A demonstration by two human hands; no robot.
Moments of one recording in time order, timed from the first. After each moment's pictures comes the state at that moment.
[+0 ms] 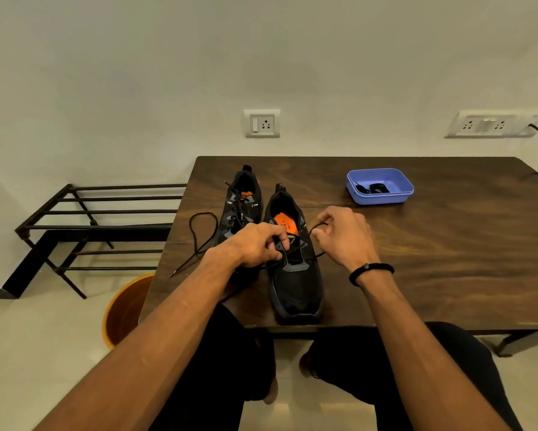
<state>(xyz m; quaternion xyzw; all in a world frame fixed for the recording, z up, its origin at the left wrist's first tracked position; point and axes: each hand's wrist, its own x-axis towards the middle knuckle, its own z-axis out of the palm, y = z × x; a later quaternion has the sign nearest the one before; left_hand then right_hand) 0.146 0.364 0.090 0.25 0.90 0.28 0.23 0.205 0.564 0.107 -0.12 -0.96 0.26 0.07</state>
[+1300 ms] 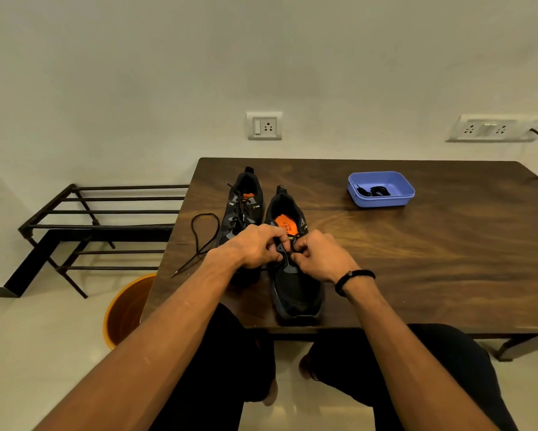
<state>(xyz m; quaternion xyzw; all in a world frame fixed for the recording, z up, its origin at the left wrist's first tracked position) 0.147 0.364 0.089 0.26 0.90 0.27 0.22 0.206 0.540 0.088 0.00 -0.96 0.25 -0.08</state>
